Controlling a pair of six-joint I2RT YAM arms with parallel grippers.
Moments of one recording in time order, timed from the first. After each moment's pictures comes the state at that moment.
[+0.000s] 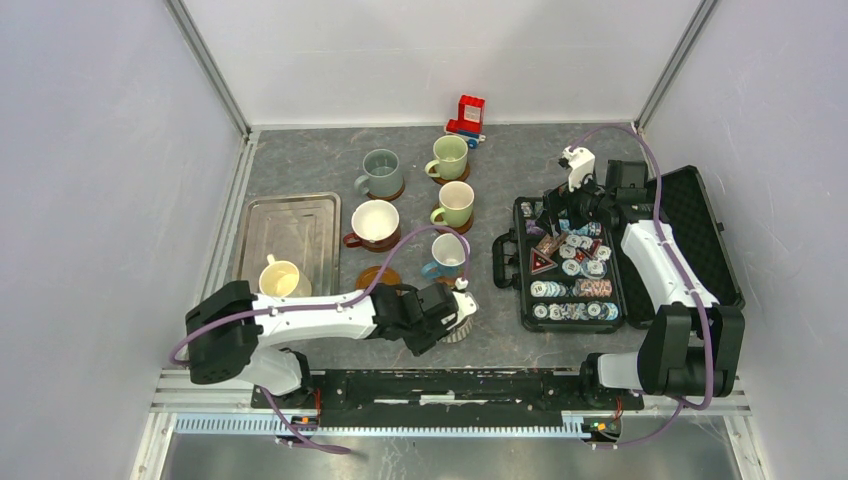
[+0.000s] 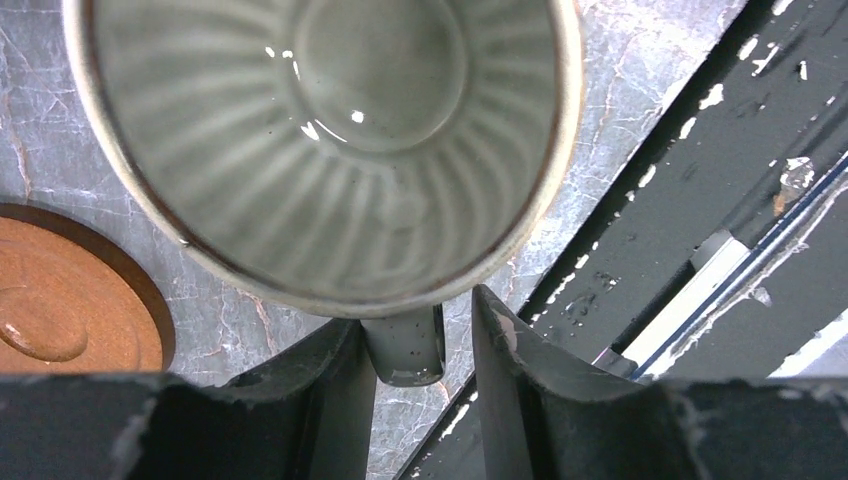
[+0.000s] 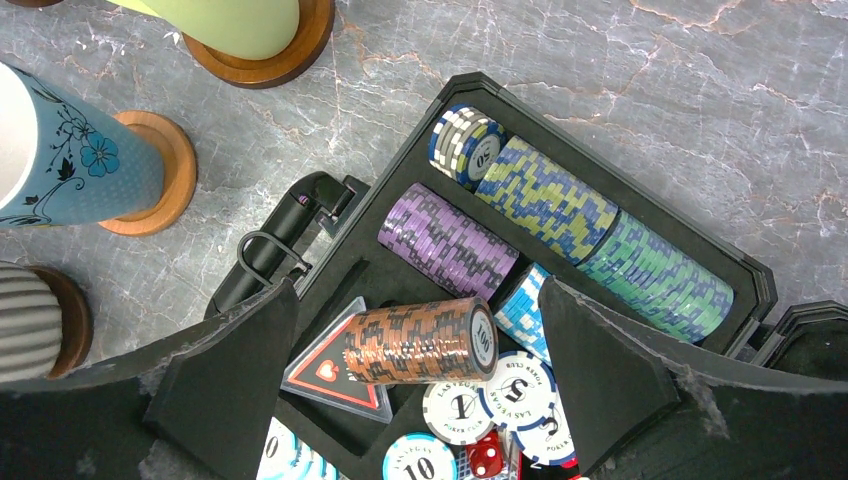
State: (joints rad) left arm -1.22 1.43 0.84 -0.55 -0.08 -0.11; right arm -0.05 1.34 0.98 -0.40 -0.55 -0.38
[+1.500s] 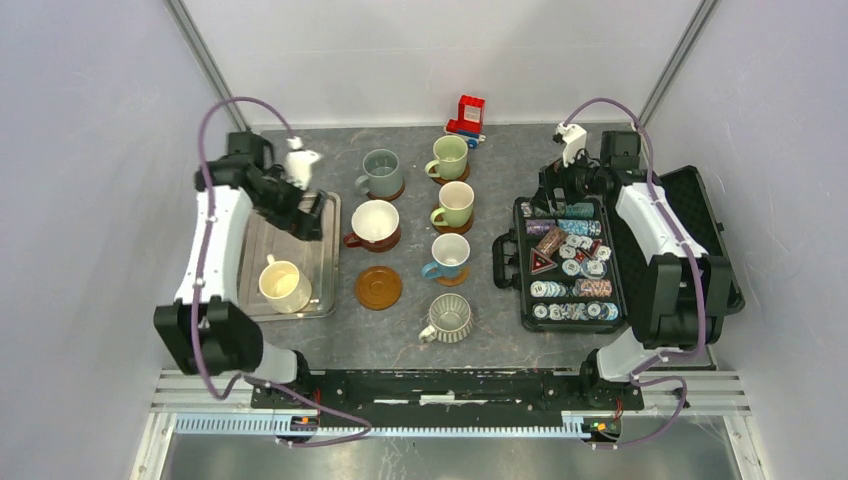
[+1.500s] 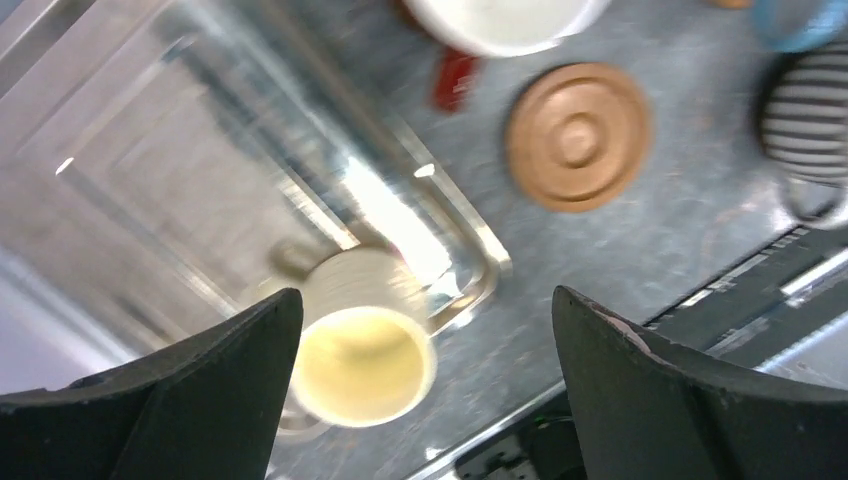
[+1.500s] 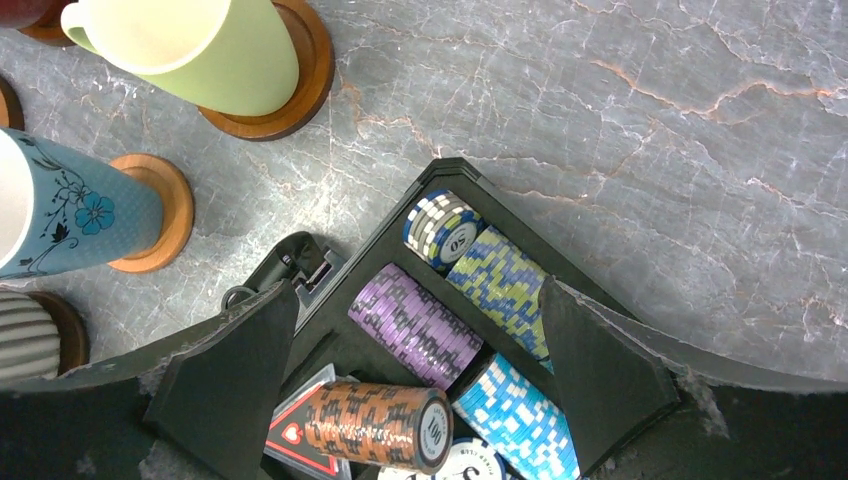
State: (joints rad) left arm -0.02 1.40 1.44 -1.19 0.40 0.53; right arm -0.05 1.58 1.23 -0.47 -0.63 -0.42
